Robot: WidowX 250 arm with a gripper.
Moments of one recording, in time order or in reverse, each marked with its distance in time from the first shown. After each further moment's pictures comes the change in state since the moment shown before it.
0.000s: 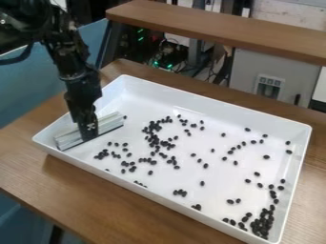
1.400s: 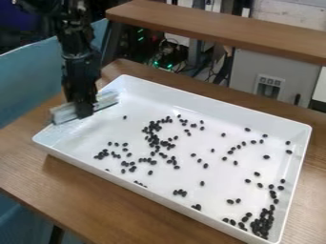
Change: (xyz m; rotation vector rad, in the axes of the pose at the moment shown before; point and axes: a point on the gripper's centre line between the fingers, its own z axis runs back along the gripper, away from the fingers) arm 0.012 0.019 0.016 0.015 0.088 0.233
